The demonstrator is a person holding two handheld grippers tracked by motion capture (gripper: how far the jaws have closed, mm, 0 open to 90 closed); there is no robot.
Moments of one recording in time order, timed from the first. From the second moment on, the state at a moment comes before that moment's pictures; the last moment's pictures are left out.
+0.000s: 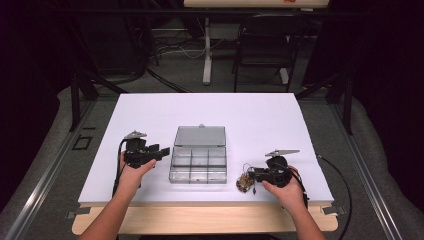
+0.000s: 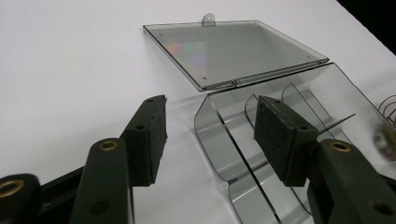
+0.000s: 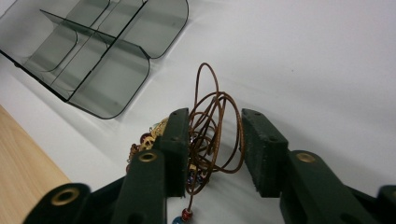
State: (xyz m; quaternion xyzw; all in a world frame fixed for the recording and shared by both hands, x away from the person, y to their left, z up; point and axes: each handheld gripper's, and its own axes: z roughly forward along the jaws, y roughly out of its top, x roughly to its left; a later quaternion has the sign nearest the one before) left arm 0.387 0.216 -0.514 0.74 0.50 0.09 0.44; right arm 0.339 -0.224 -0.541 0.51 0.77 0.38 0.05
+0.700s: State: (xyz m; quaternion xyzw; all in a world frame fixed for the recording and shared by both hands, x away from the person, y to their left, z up) left arm 0.387 0.223 -0.511 0.73 0.51 0.10 0.45; right arm 0.338 -0.216 -0.542 0.49 0.79 0.37 0.04
